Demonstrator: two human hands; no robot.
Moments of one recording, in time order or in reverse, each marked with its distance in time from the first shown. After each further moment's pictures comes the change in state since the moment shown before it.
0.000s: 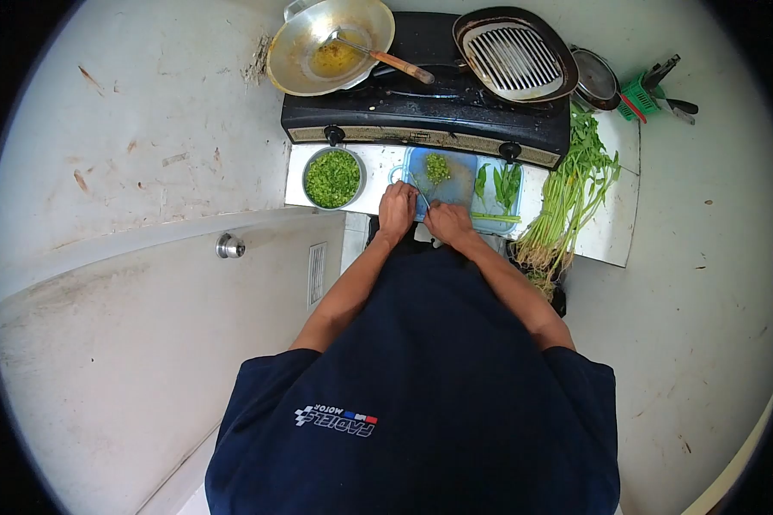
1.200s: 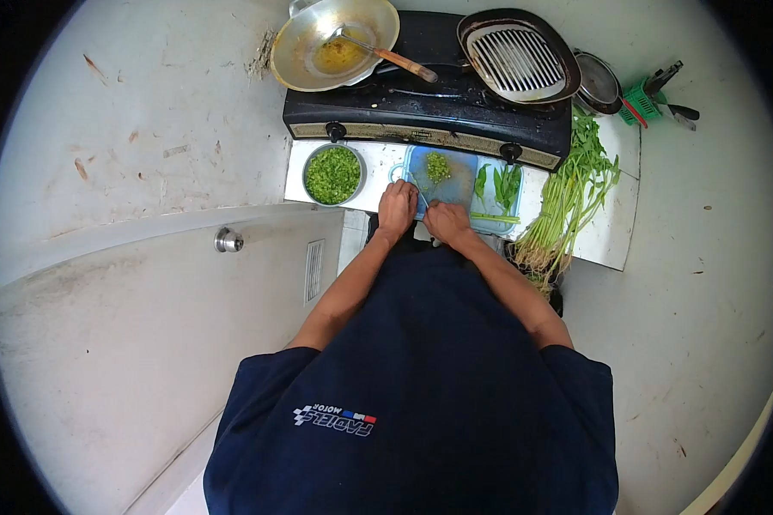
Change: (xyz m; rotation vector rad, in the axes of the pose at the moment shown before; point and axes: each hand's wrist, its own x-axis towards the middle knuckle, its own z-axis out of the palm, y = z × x) left_hand -0.001 0.003 -0.003 0.017 -0.013 -0.004; right_hand 0.002 0.001 0.008 -0.032 0.007 -0.003
